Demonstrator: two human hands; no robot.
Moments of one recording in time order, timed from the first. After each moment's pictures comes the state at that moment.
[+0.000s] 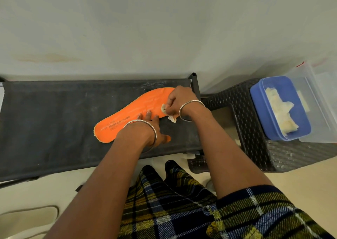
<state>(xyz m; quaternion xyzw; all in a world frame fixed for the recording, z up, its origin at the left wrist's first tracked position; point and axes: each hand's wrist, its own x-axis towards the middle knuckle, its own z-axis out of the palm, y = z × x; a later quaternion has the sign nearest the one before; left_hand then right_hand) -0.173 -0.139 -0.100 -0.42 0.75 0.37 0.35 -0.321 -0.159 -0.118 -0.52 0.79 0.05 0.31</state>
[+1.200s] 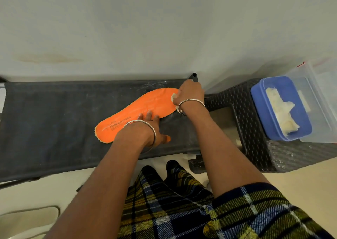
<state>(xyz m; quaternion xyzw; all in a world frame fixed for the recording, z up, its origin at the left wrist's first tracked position) -0.172 -0.139 -0.099 -0.43 0.75 0.38 0.34 -0.323 -0.166 -0.116 -0.46 0.87 0.04 0.16</state>
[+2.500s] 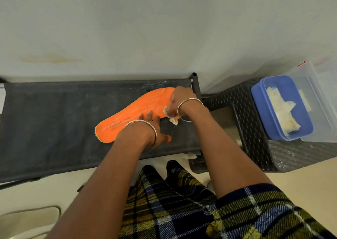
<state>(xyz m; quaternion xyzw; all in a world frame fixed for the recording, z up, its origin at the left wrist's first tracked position) -0.173 -0.139 -0.098 -0.43 0.74 0.38 0.35 -0.313 -0.163 -0.116 -0.50 0.81 0.11 0.29</state>
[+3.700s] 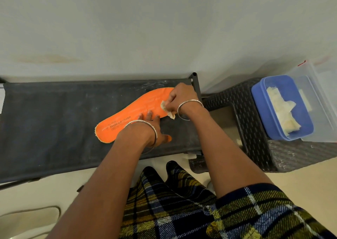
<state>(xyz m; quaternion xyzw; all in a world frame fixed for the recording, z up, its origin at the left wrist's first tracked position) -0.173 -0.139 -0.096 -0.43 0.74 0.38 0.35 -0.319 -0.165 -0.123 -0.51 0.81 0.01 0.29</state>
